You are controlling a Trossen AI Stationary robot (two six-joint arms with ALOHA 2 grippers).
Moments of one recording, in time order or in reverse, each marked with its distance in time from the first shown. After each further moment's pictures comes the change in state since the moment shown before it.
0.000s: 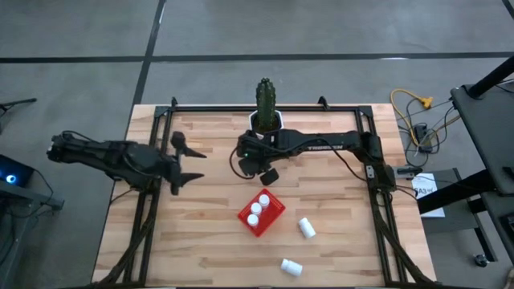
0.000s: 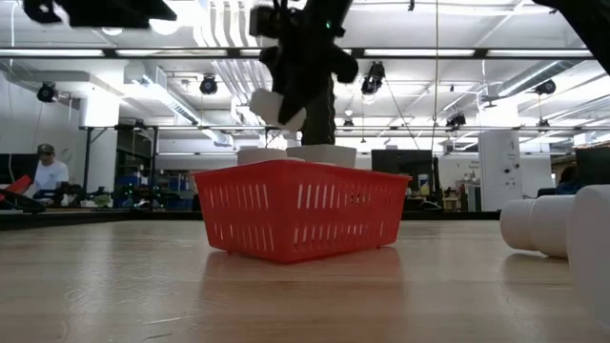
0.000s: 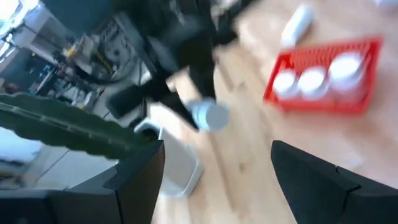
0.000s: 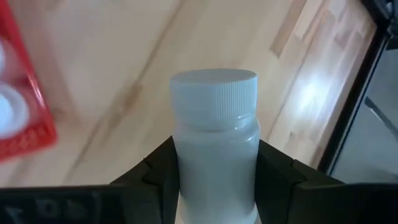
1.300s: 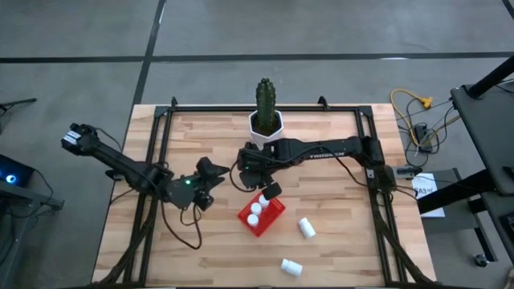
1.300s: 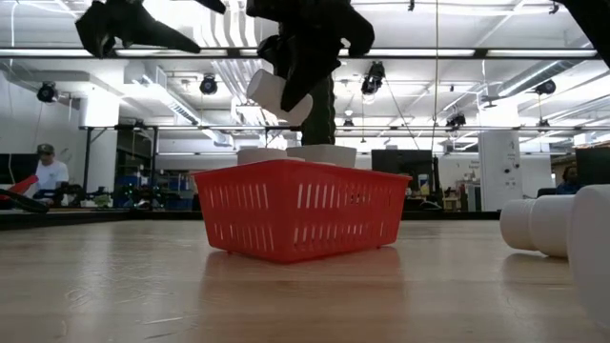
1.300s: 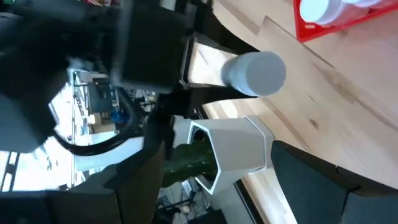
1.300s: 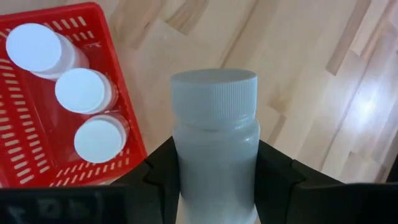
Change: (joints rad) left arm -0.244 0.400 0.138 0.134 -0.501 0.414; right arm 0.077 0.000 0.014 -0.068 -0.109 0.129
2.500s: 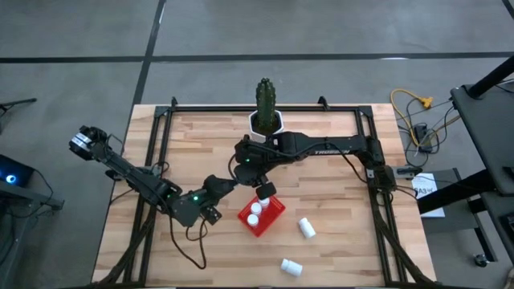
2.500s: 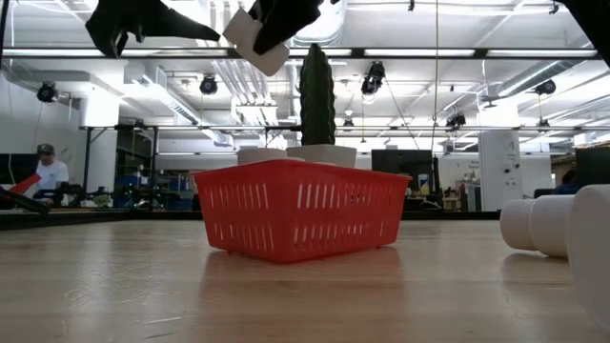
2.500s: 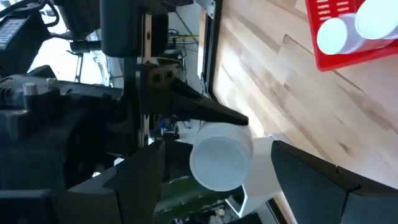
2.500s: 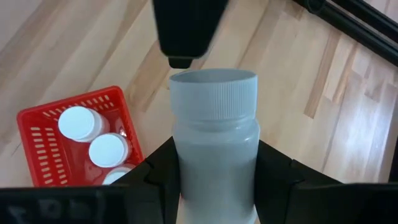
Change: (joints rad) left arm -0.093 0.154 -0.002 0.262 -0.126 0.154; right arm 0.003 0.000 0.154 0.005 -0.104 0.069
